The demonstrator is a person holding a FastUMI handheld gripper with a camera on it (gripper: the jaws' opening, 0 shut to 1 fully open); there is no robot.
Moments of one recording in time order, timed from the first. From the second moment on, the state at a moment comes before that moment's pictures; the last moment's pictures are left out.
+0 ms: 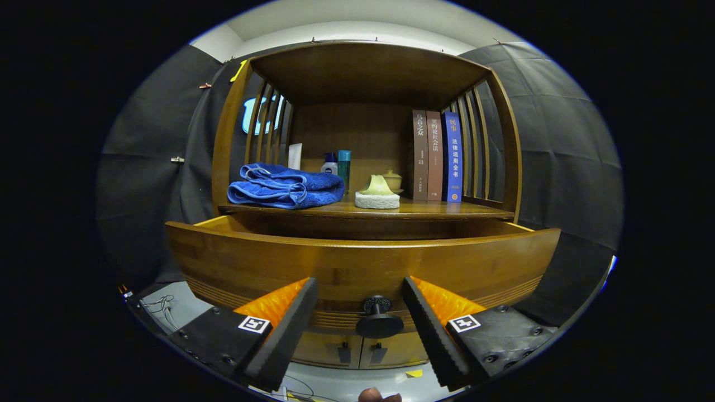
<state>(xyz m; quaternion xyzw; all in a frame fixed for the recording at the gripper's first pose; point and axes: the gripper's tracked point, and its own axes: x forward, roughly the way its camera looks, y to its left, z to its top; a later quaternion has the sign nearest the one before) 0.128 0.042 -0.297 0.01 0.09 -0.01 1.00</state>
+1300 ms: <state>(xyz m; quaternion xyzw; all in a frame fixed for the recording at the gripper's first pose) 0.223 0.051 -0.311 -0.03 0.11 -0.02 0.99</state>
